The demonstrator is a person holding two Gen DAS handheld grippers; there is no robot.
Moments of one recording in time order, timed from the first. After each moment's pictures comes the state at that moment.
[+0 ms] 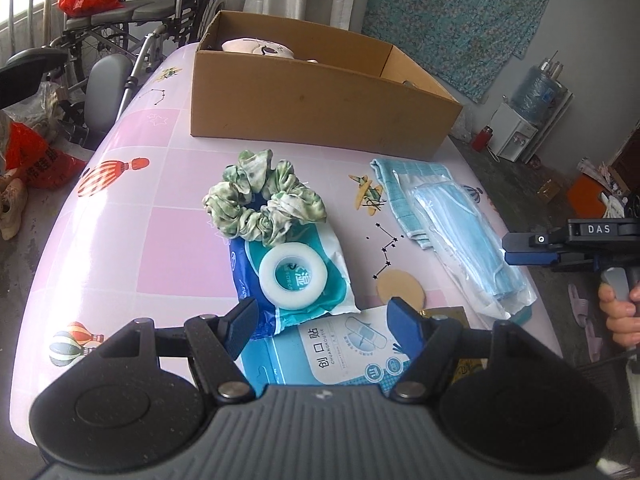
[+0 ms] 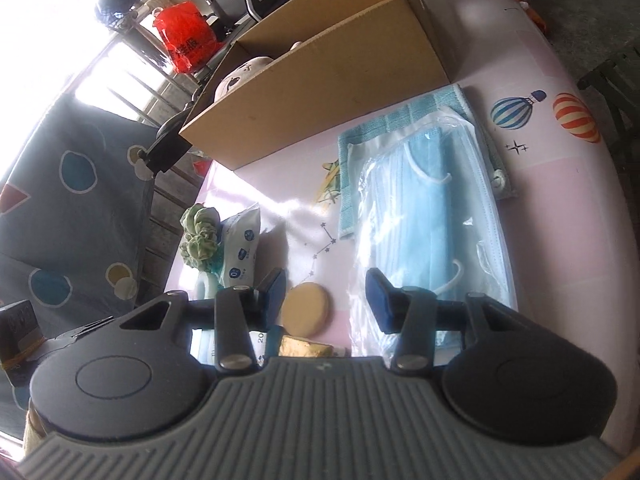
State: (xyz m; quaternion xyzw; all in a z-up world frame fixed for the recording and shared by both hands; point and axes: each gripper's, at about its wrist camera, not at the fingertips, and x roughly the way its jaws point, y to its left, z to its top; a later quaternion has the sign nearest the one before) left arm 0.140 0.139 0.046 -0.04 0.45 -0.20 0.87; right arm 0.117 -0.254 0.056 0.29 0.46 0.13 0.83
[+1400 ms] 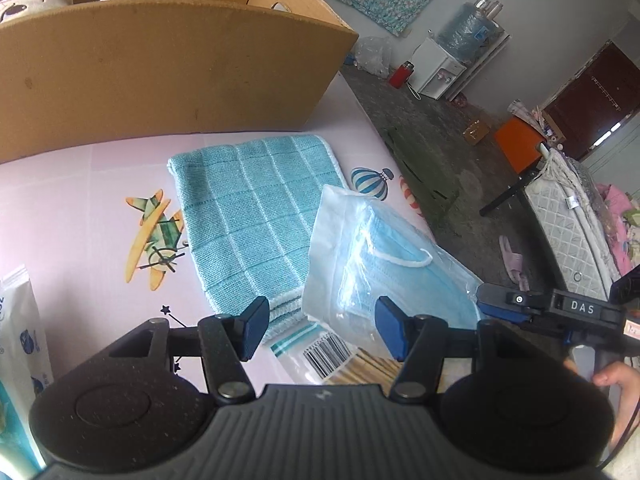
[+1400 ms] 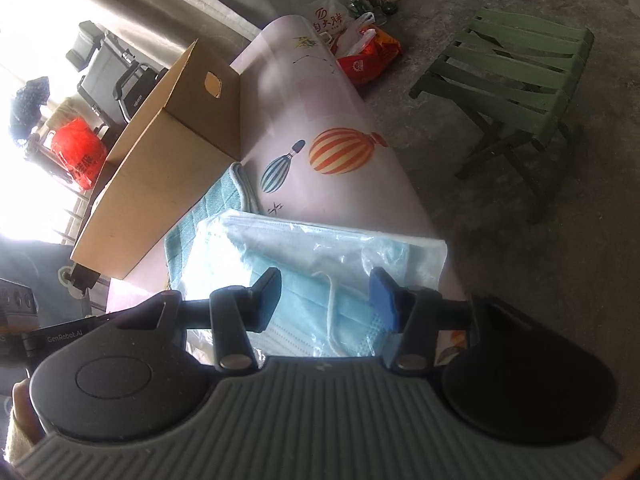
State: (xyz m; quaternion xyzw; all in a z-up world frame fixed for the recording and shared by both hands) left arm 0.262 -0.047 0.001 -0.03 0.52 -0.34 0.78; right arm 0.078 -0.388 -0.008 0.38 0.40 -0.05 0.83
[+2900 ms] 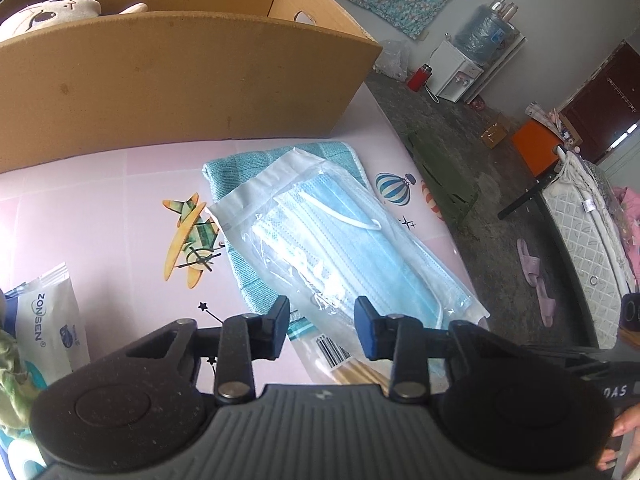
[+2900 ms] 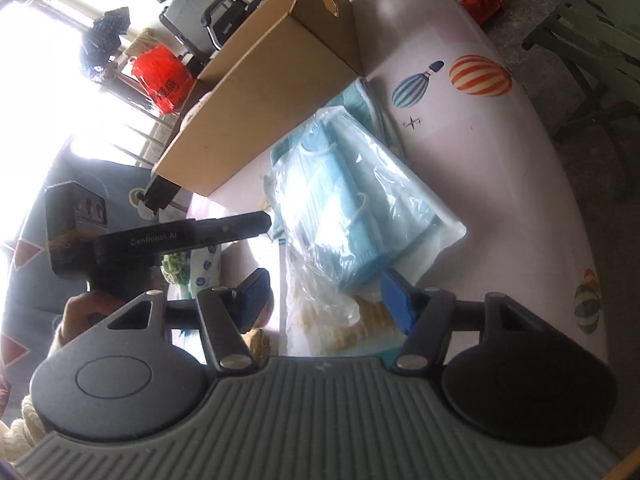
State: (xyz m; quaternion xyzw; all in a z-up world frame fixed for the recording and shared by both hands) left arm 0.266 -0.034 0.011 -0.03 0.52 -0.31 0.79; right arm 0.092 -0.322 0.009 0.36 0.44 0.11 0.81
